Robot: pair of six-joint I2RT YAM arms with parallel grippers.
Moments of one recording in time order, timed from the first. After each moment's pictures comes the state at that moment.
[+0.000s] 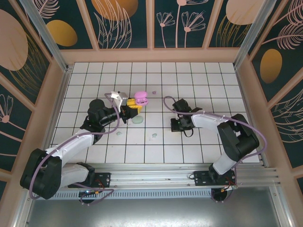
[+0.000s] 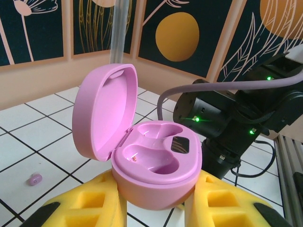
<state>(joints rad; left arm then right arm) -0.43 1.20 0.55 0.60 0.70 -0.16 0.54 1.62 0.83 -0.44 -0.11 0.41</state>
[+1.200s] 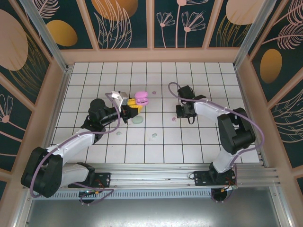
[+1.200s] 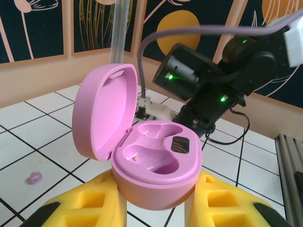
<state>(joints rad) -0.43 1.22 0.55 0.60 0.70 -0.16 0.44 1.68 1.05 -0.54 0.05 0.35</state>
